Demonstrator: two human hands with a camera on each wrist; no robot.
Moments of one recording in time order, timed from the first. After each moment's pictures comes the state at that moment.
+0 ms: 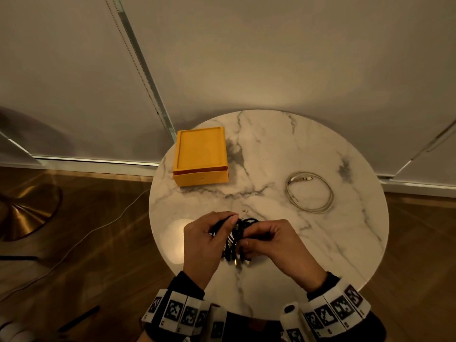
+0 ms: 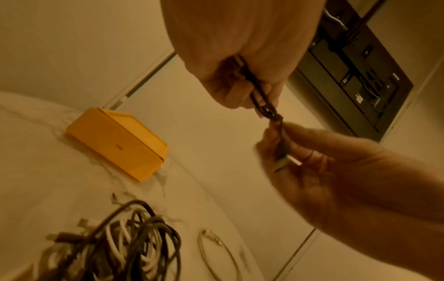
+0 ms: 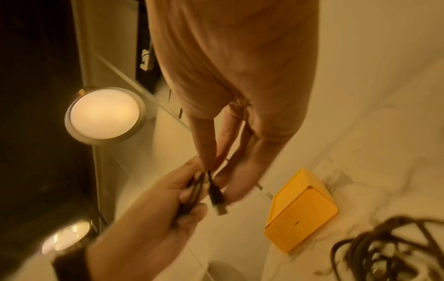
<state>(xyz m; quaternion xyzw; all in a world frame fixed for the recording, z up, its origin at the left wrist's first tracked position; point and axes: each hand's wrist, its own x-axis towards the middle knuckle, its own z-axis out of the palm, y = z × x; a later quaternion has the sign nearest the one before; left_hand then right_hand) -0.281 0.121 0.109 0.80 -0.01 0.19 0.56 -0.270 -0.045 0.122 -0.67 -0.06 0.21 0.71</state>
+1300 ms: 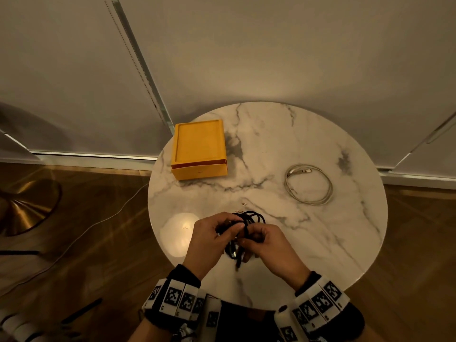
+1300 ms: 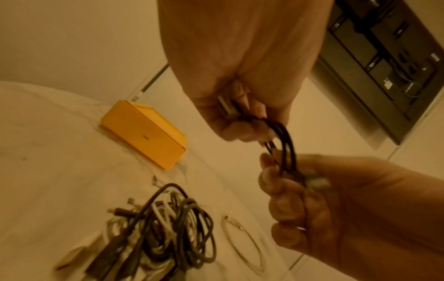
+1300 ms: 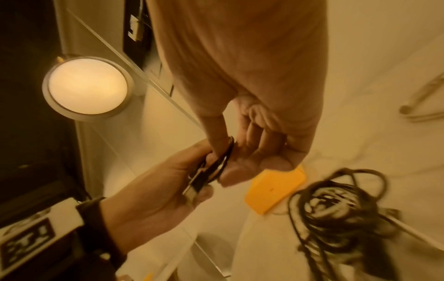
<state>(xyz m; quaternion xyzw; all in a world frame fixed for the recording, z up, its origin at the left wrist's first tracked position) -0.278 0.128 0.081 0.82 -0.02 0.01 0.57 -0.276 -0.035 0.080 -0.71 -0.02 0.22 0.66</state>
